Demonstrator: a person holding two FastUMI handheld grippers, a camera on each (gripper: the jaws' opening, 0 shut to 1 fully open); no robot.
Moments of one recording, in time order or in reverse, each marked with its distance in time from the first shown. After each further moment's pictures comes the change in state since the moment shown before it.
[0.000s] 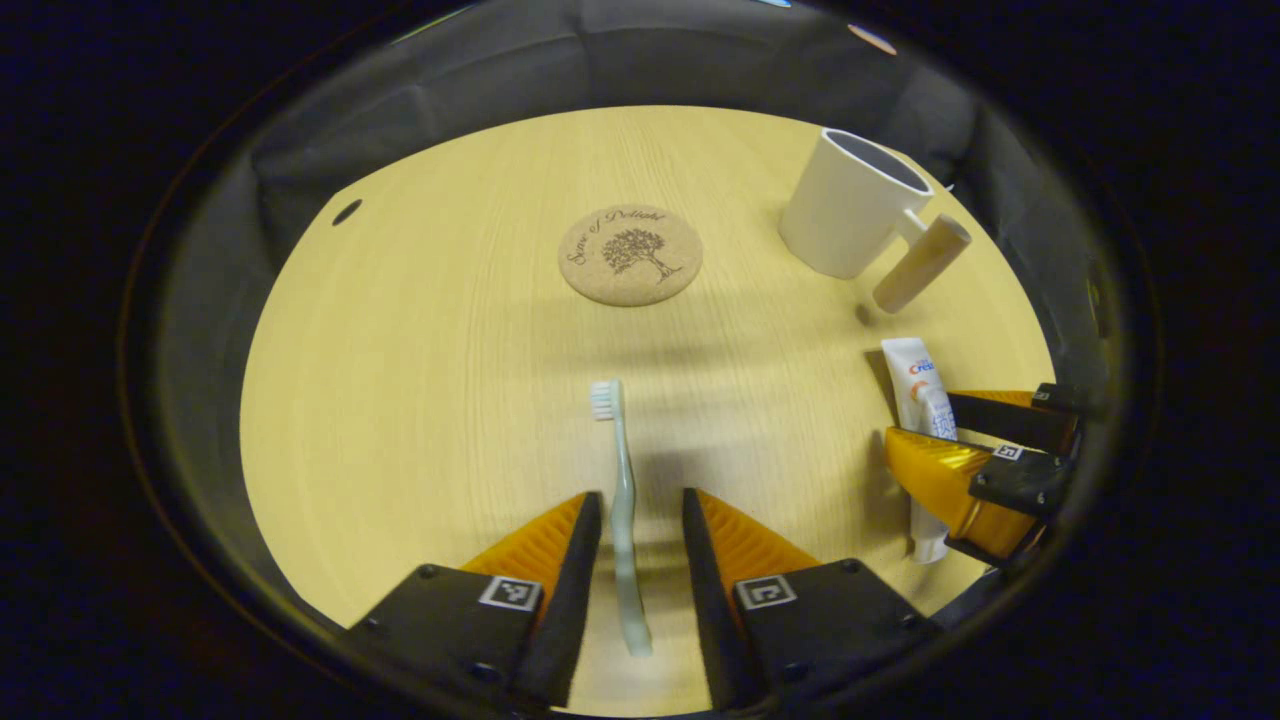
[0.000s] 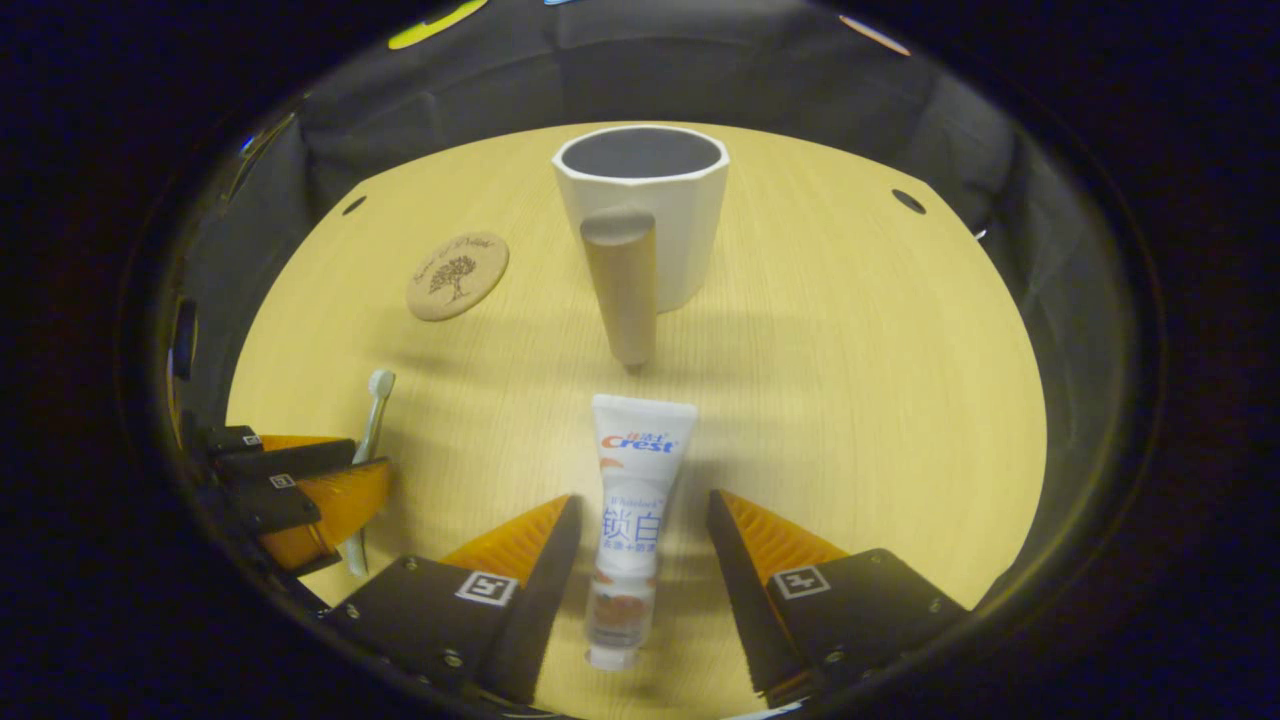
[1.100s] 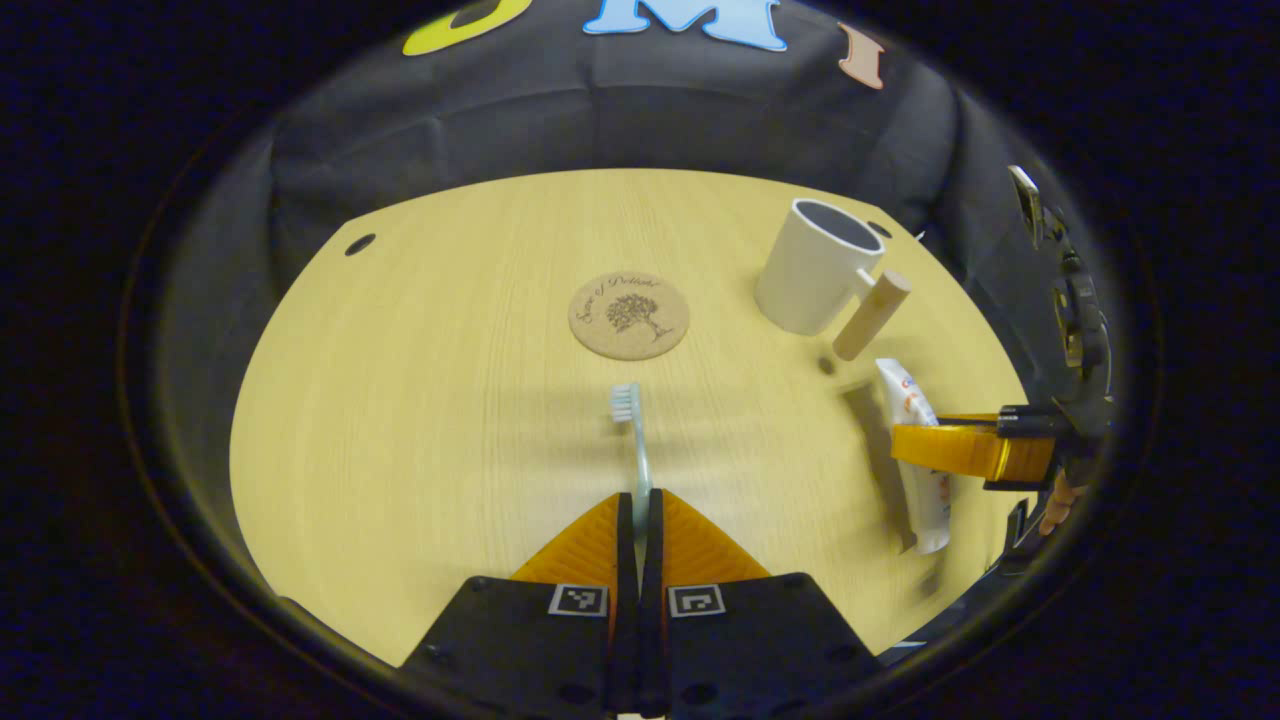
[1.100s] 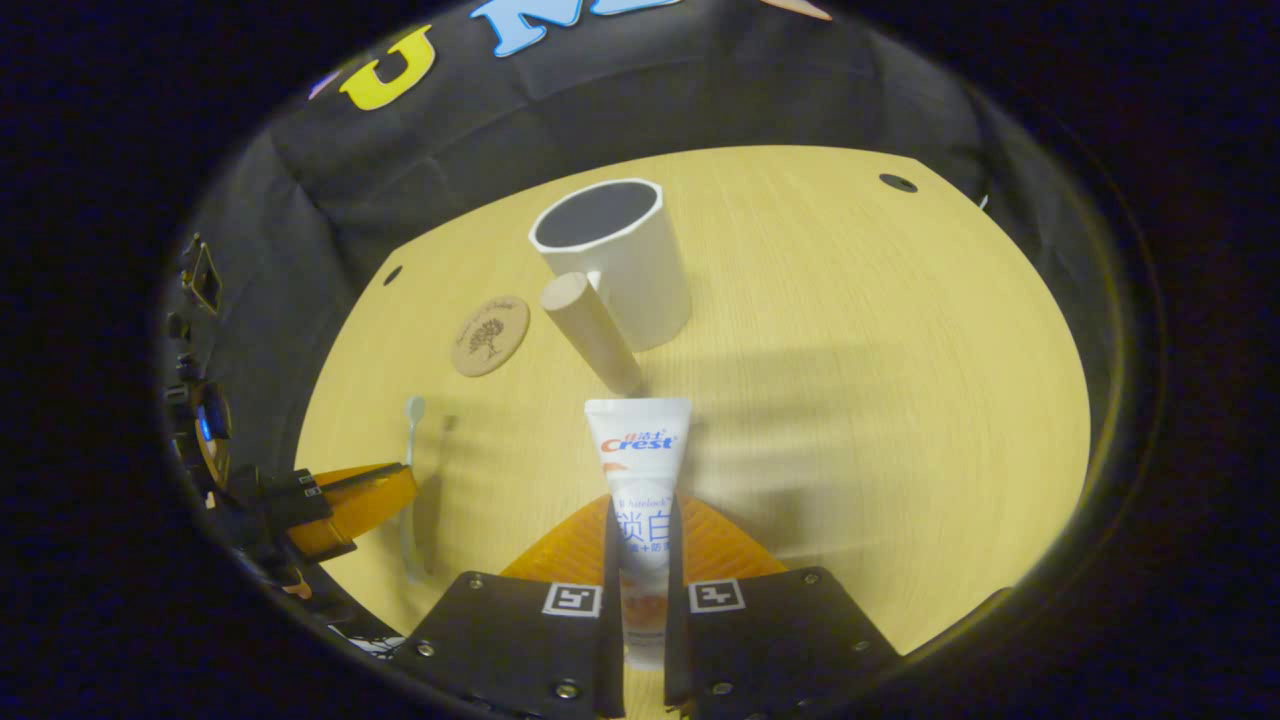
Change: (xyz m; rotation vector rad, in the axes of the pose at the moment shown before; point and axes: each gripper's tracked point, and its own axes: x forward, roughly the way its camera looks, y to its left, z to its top) left arm -0.036 0.000 0.024 -0.002 -0.276 -0.100; right arm -0.034 0.000 0.019 0.124 -0.152 0.236
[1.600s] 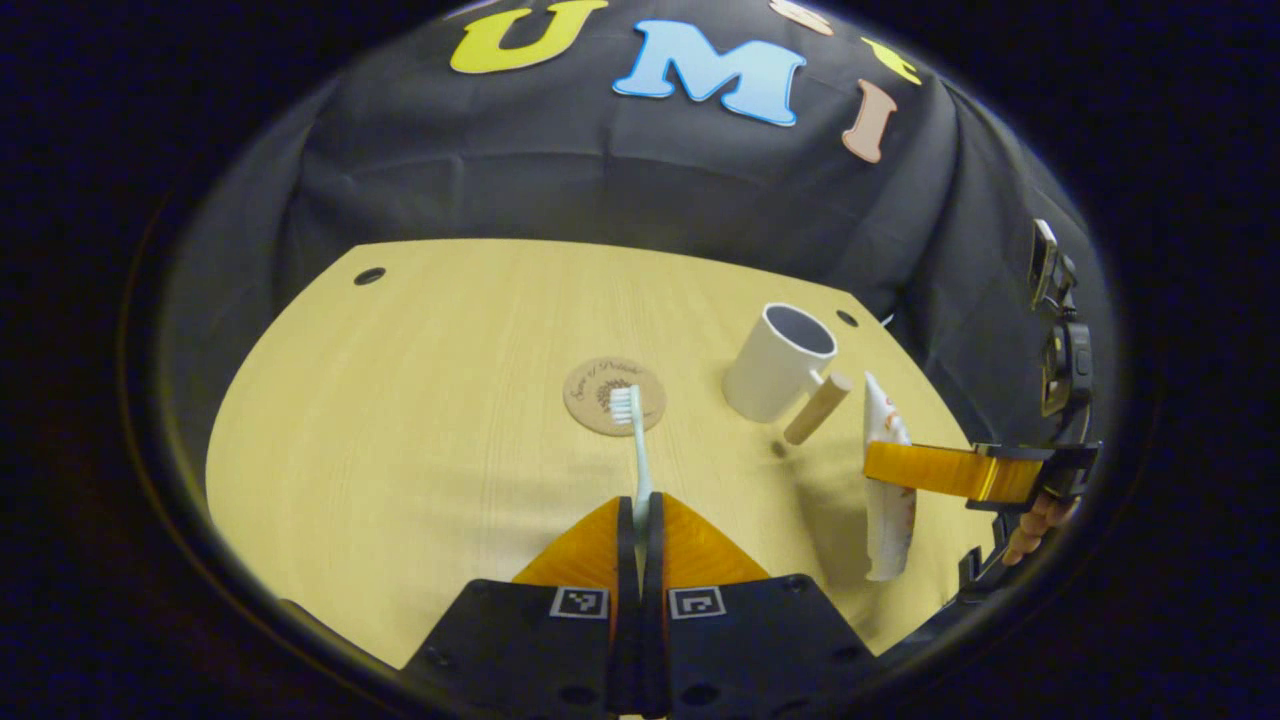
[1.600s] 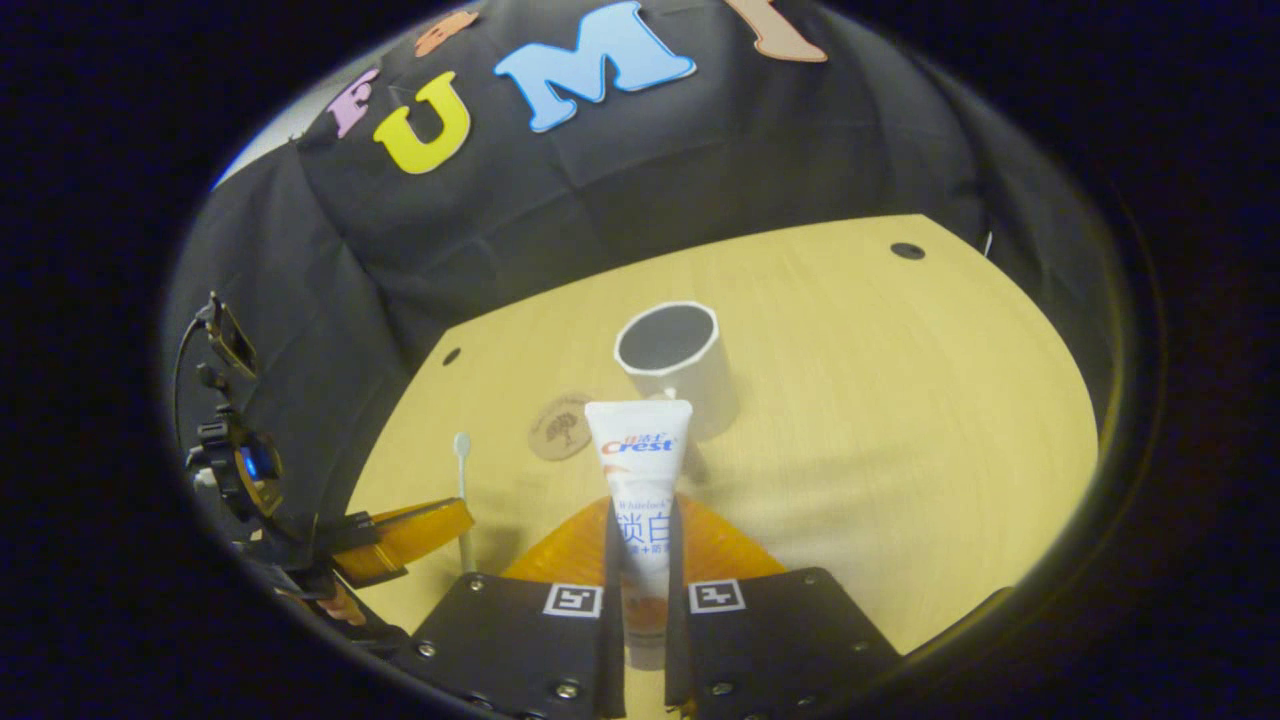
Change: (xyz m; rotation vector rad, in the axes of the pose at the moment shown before) left arm -0.043 0.003 0.051 -0.105 -0.256 -0.088; right arm -0.041 0.041 0.059 0.006 -0.302 0.102
